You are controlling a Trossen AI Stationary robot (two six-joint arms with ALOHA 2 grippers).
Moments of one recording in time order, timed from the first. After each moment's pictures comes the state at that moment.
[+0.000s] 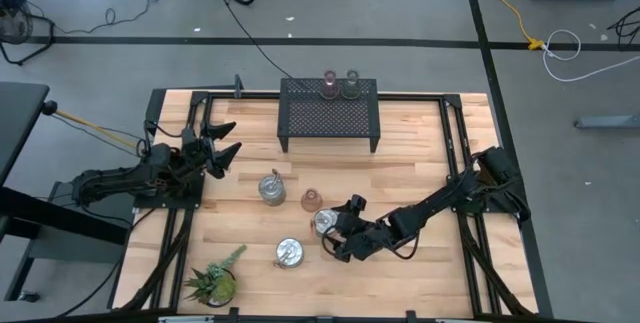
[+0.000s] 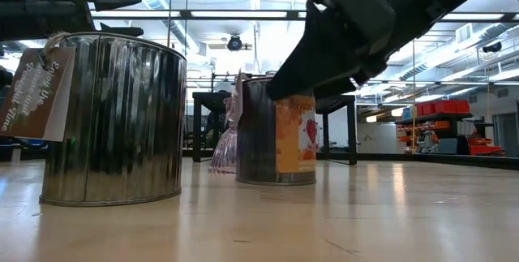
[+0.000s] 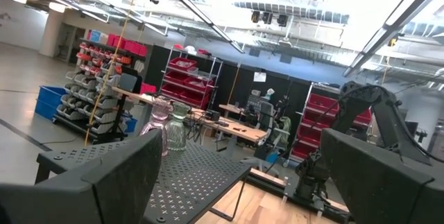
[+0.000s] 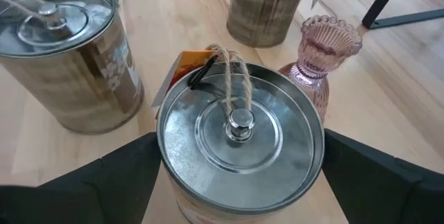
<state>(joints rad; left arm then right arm) 0.13 0.01 0.01 0.35 -0.34 -0.21 0.48 1.86 1.02 0.07 0.64 0.46</state>
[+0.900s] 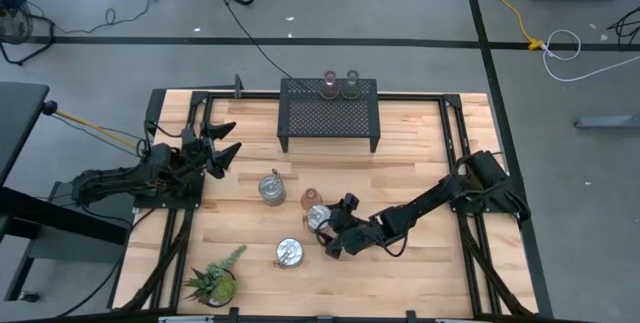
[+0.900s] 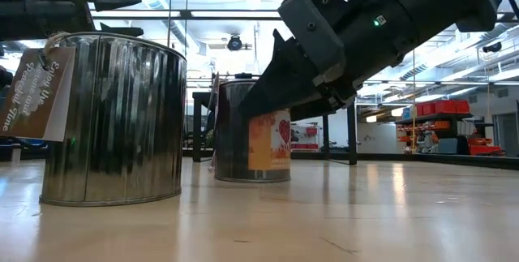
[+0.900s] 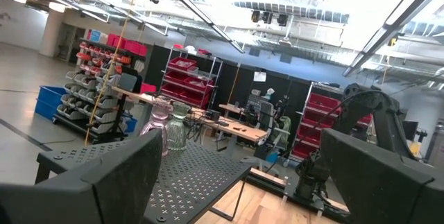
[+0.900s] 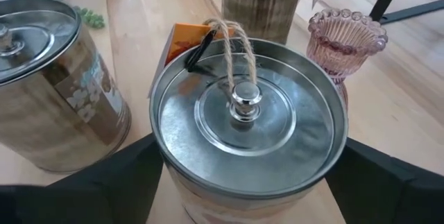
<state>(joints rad) 0.13 0.01 0.01 0.35 -0.34 -0.21 0.43 1.96 1.02 0.24 0.64 0.49</state>
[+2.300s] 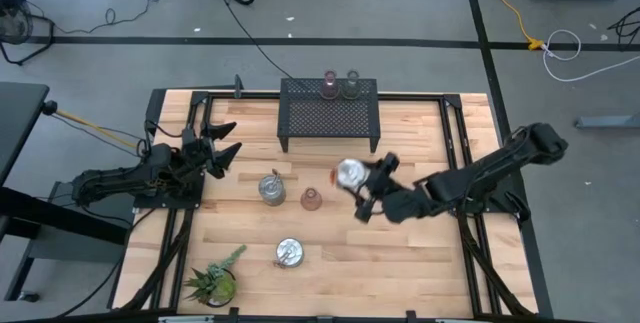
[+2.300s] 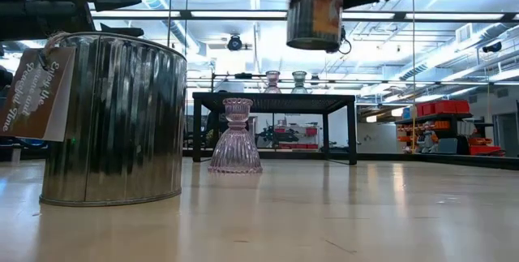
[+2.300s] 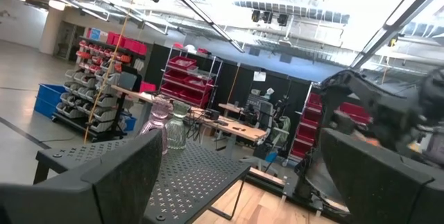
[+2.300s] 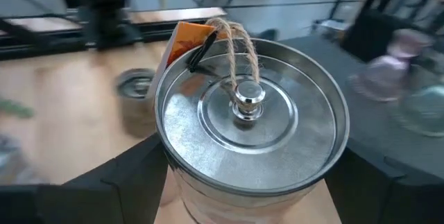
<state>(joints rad) 0.13 0.01 0.01 0.34 -0.34 -0.22 0.41 1.39 1.02 -0.25 0.88 0.34</state>
